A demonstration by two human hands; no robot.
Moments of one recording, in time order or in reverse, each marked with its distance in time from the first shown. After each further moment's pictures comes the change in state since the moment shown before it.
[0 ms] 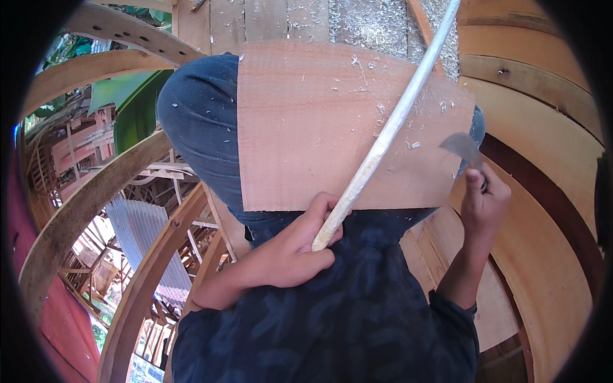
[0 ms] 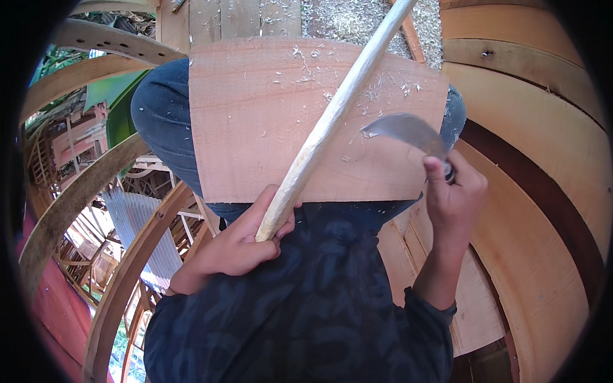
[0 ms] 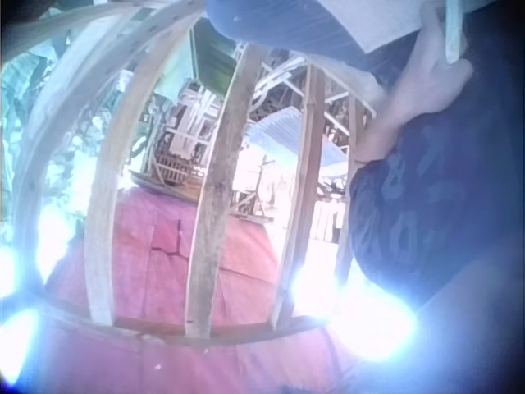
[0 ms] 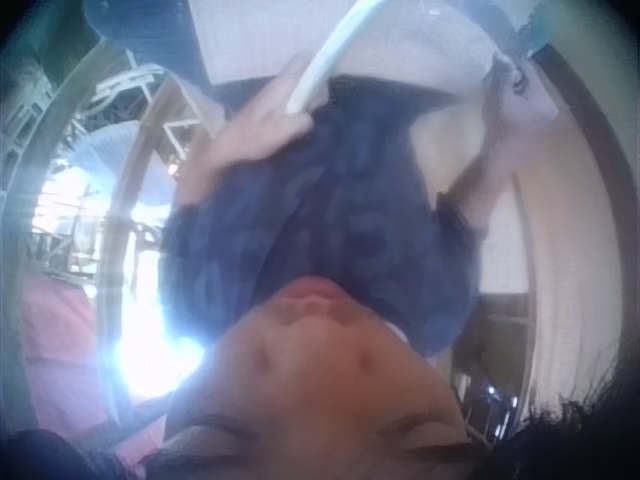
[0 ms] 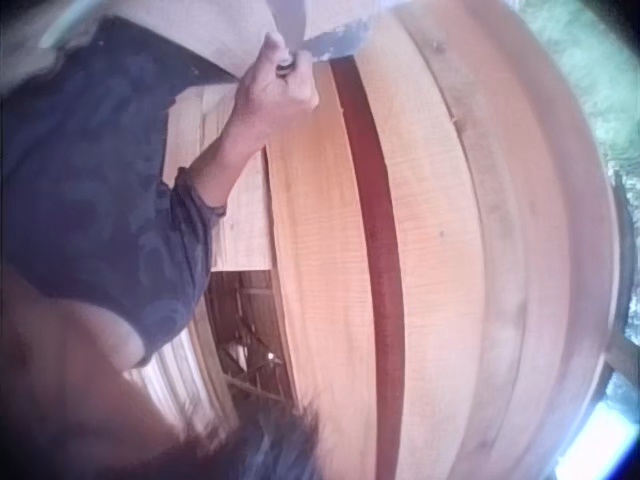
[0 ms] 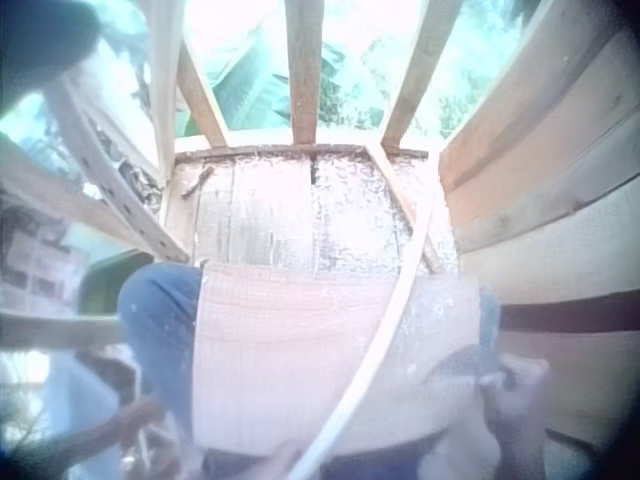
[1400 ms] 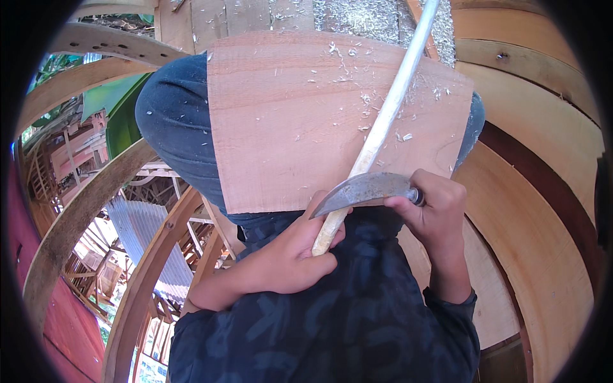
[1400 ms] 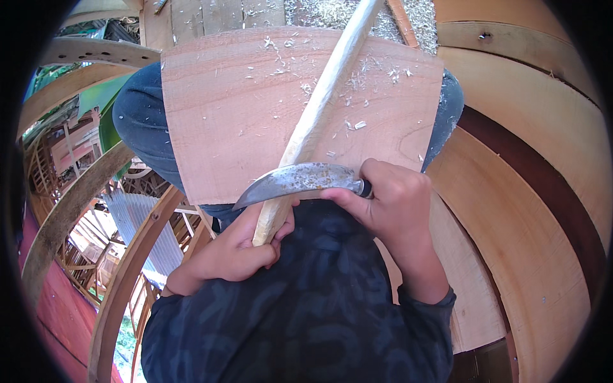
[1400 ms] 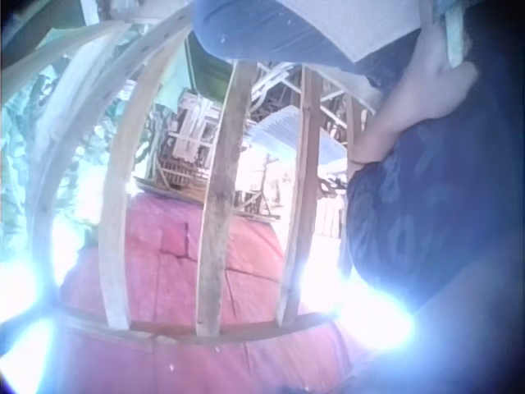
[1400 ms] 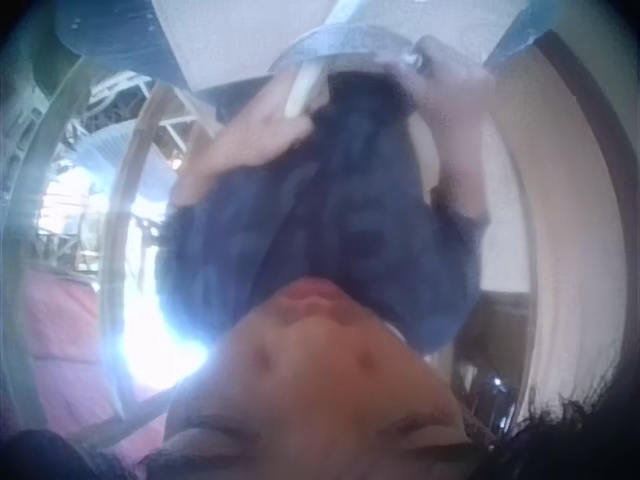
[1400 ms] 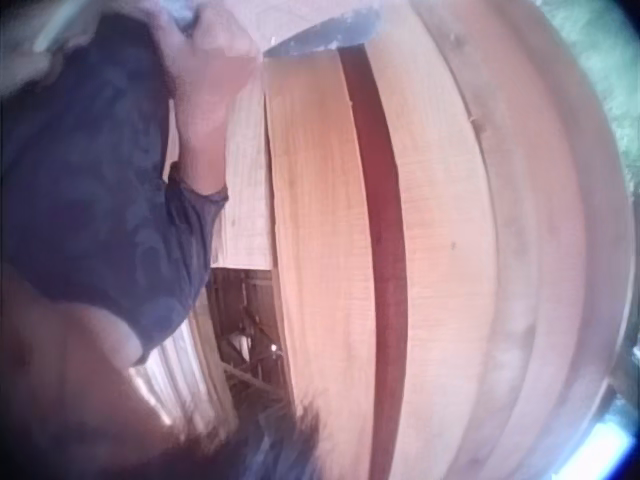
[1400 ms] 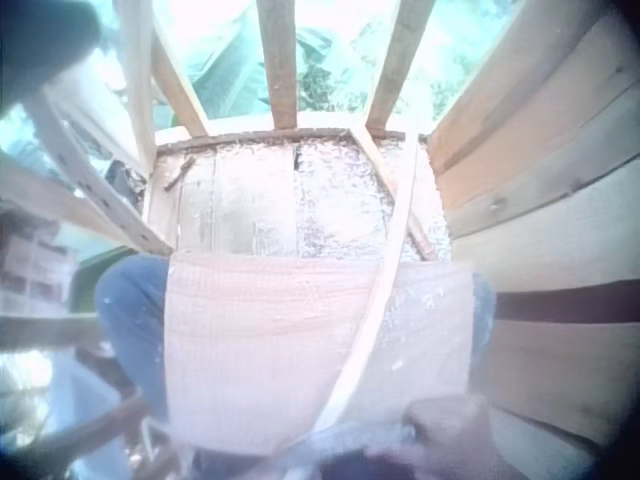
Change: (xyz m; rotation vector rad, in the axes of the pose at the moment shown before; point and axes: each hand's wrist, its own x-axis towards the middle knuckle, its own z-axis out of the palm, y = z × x) left_hand 0.008 0.014 0.015 -0.123 -0.015 -0.104; right_hand -0.017 -0.015 0.028 -0.112 -0.246 -0.325
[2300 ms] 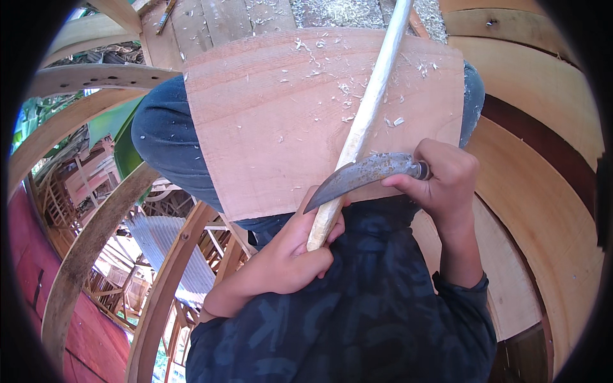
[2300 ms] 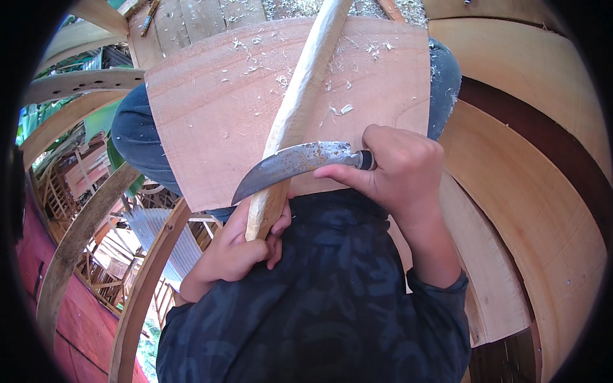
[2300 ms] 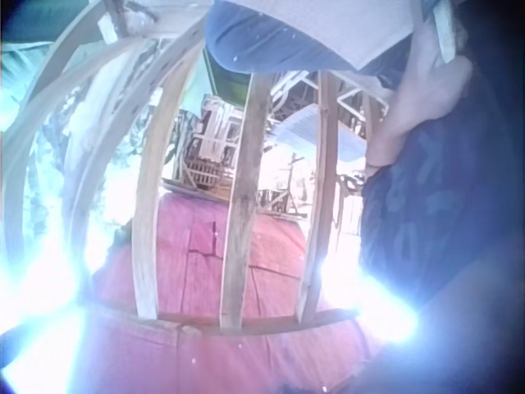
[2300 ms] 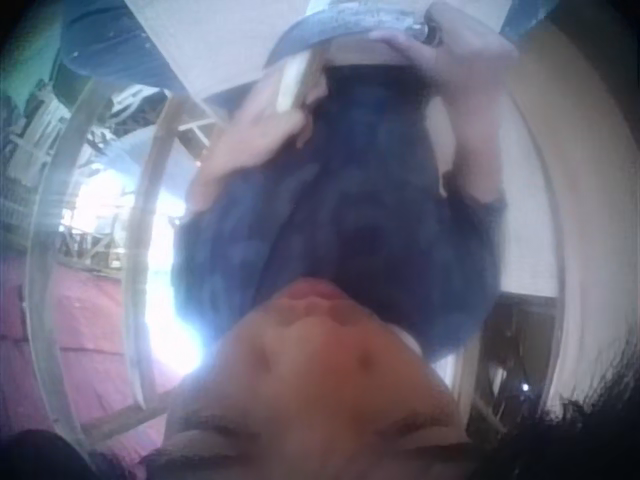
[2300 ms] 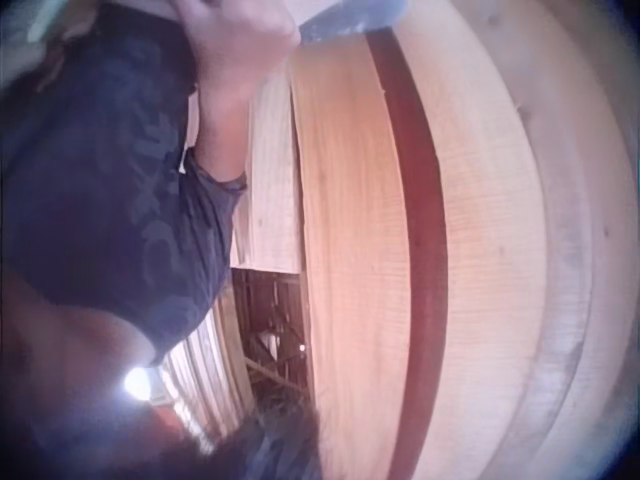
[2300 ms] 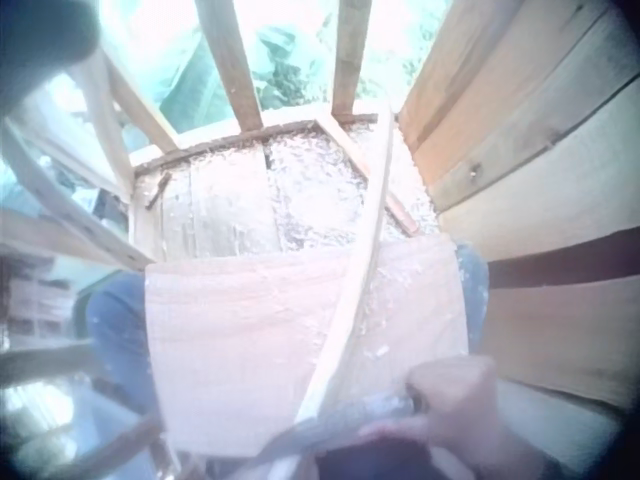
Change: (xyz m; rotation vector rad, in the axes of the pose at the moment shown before) left_hand 0.003 0.001 0.003 -0.029 0.027 -0.016; right_hand 0.005 0.012 0.012 -0.074 0.158 0.005
